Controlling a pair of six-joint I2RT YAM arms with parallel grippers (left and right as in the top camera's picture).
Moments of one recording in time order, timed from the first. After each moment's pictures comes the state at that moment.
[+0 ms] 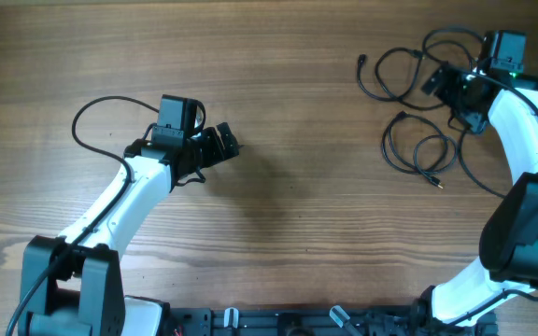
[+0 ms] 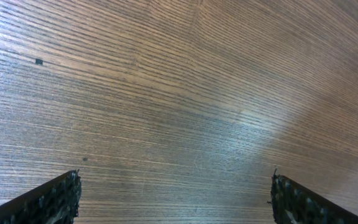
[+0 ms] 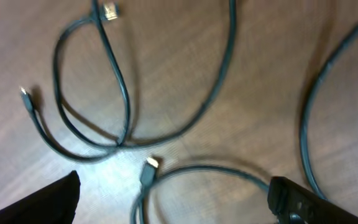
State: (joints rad) left arm -0.21 1.56 0.90 -0.42 0.17 -0.58; right arm -0.21 1.84 1.38 -0.63 -0.07 0.48
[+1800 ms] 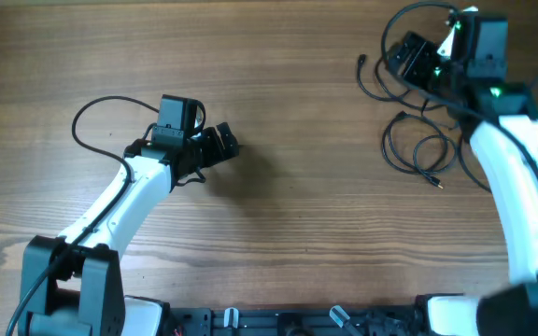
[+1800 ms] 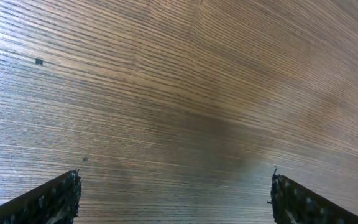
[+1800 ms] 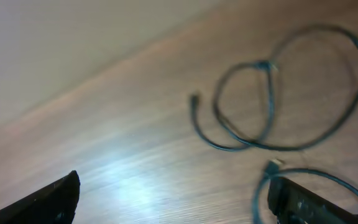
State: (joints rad) left arm -0.21 1.56 0.90 -0.42 0.17 -0.58; right arm 0.04 1.51 1.38 -0.59 -0.08 0.48
